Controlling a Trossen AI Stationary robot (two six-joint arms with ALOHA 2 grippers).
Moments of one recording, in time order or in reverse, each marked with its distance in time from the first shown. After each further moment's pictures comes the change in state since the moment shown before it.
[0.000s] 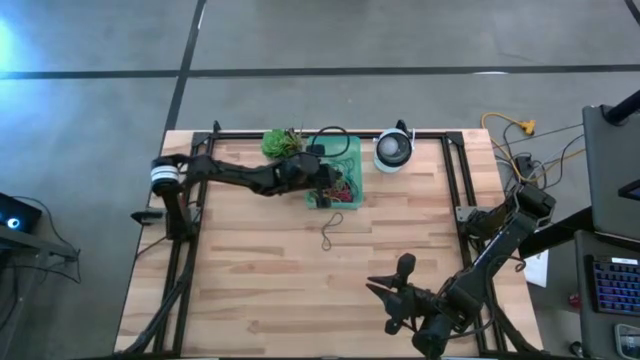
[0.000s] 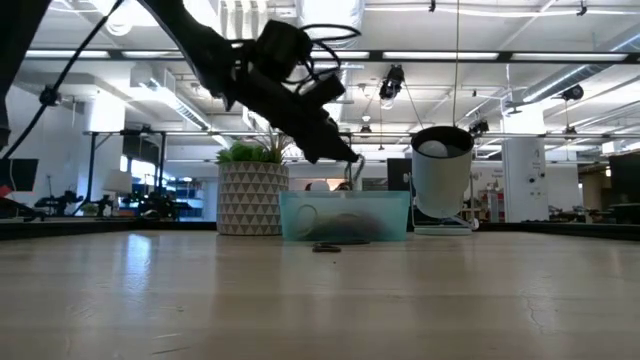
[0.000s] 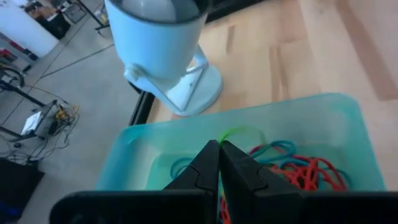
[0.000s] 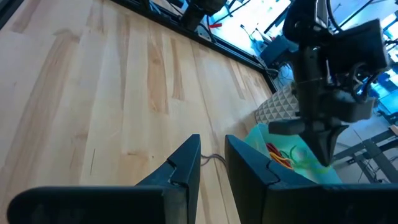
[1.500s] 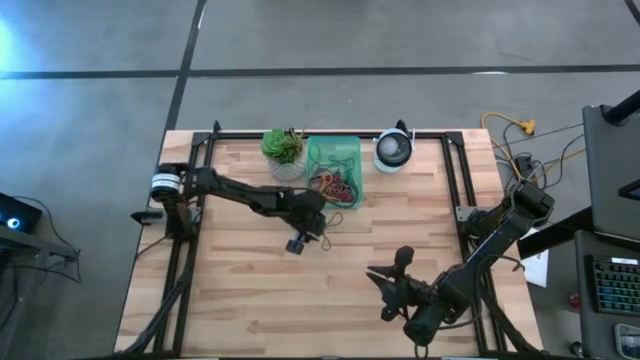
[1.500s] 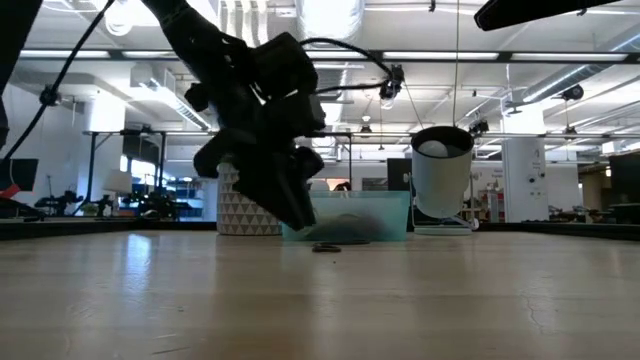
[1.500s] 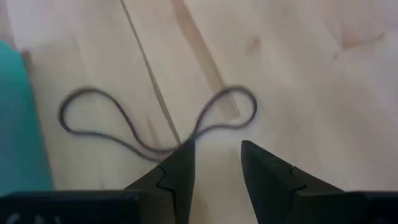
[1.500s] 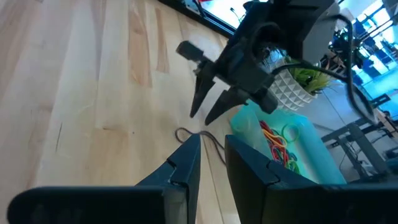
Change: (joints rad) left arm -0.177 0.013 -0.032 -0.485 0.411 -0.042; right arm -0.046 0.000 -0.112 0.013 0.001 0.057
